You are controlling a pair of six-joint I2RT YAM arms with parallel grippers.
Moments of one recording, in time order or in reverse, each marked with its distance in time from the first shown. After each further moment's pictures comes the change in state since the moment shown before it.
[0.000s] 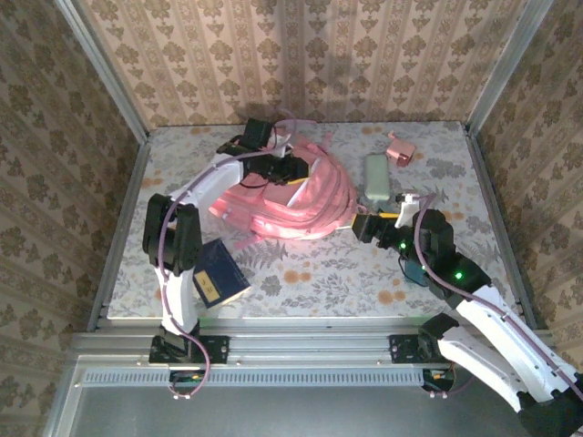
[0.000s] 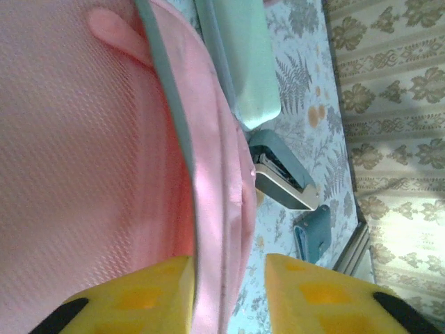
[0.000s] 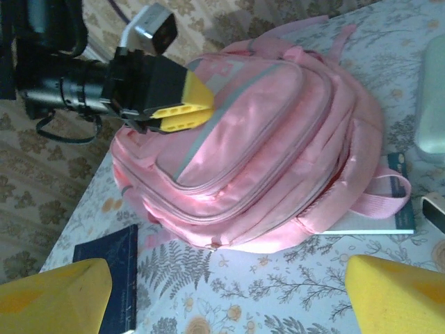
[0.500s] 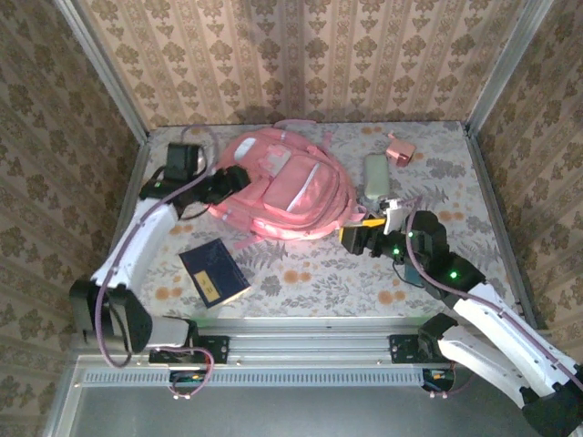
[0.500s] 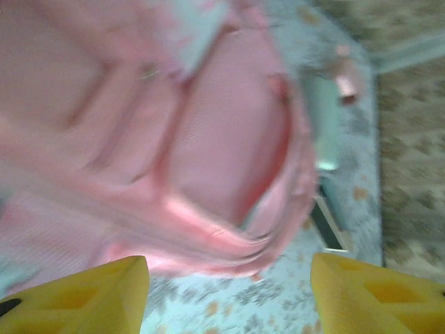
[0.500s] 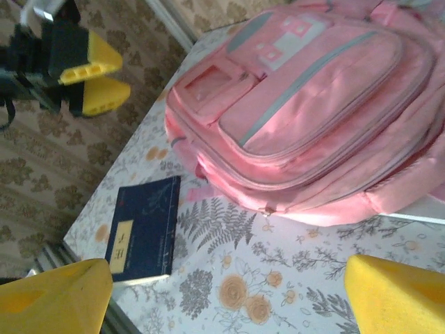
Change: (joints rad) left arm 0.276 -0.682 -0.550 -0.074 -0.250 -0.140; right arm 0.064 0.035 -0.018 0.037 -0.152 -0.051
